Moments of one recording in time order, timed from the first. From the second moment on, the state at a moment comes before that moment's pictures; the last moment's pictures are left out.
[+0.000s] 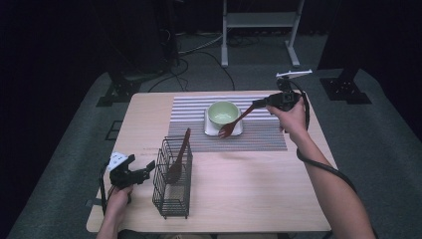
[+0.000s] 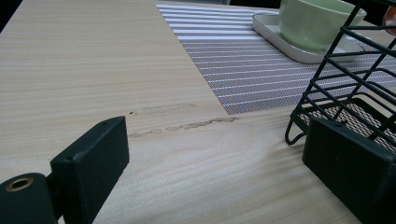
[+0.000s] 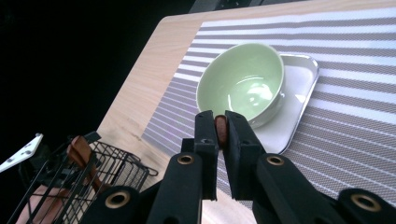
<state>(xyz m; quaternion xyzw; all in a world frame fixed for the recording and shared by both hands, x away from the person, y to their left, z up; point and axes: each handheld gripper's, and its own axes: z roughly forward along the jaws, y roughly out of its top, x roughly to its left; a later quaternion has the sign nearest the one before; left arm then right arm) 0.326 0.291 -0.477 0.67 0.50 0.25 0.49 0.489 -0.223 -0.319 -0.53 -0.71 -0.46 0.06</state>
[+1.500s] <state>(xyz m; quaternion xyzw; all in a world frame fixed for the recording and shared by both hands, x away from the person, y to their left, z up) 0.326 0.291 -0.477 0.67 0.50 0.25 0.49 0.523 -0.228 -0.307 -0.57 -0.68 -0.46 0.02</state>
